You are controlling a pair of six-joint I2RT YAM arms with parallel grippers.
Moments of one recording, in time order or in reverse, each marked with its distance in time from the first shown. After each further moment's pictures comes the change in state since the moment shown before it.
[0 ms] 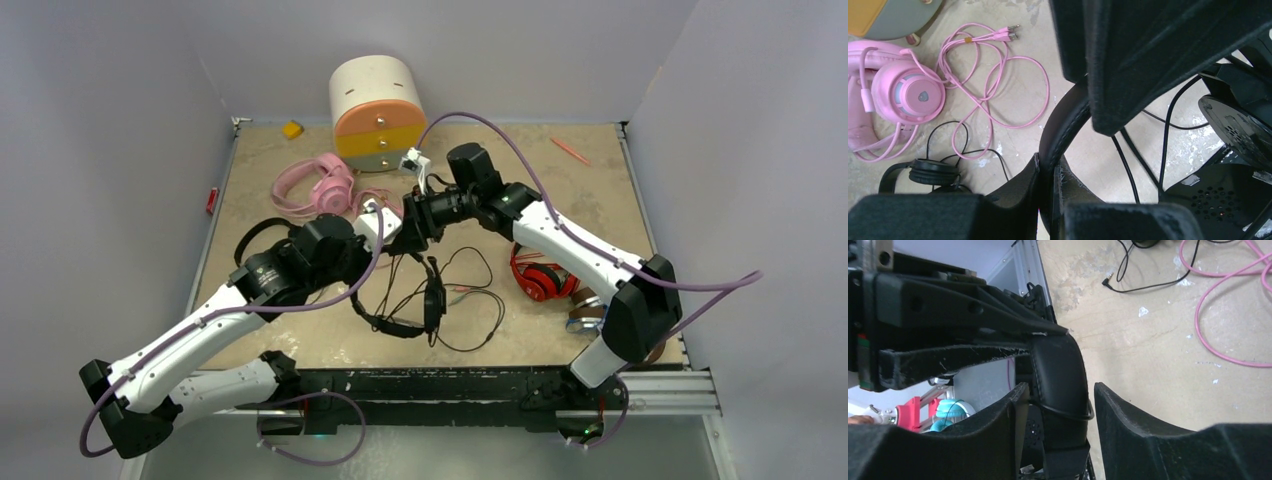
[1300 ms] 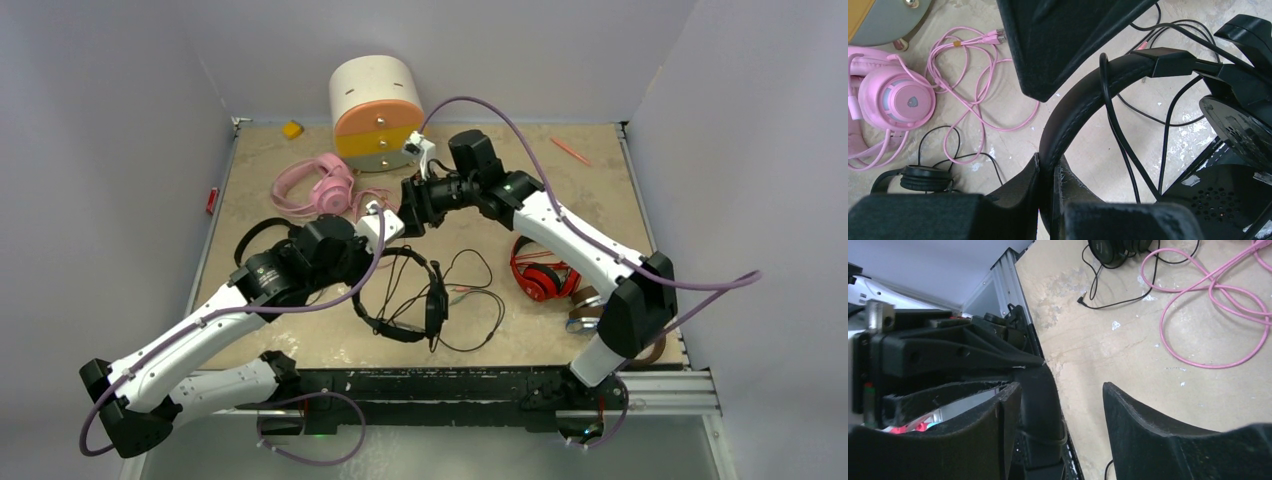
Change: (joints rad) left arm -0.006 0.000 0.000 0.003 0.030 0.002; right arm -0.021 0.005 0.080 -0.066 0.103 0.003
